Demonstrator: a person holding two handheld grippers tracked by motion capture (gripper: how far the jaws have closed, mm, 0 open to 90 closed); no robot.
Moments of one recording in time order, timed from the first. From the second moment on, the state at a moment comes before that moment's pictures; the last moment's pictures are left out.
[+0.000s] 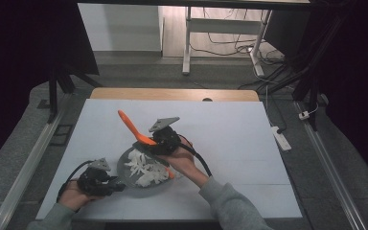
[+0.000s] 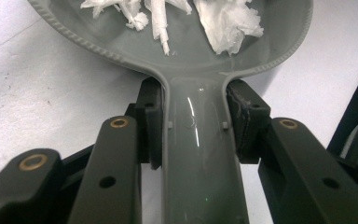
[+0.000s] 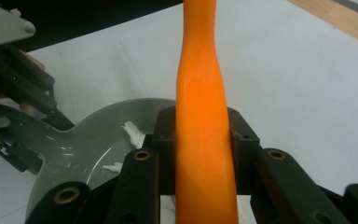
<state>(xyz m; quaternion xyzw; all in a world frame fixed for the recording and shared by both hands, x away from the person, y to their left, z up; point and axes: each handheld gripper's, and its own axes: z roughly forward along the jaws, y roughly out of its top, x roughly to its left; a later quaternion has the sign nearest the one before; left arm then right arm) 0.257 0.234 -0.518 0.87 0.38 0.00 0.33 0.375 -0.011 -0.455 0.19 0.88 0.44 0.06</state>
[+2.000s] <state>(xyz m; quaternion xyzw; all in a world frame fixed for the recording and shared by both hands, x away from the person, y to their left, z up) 0.250 0.228 -0.519 0.87 0.36 -0.01 0.33 0.384 -0.049 -0.464 0.29 0.83 0.46 0.09</state>
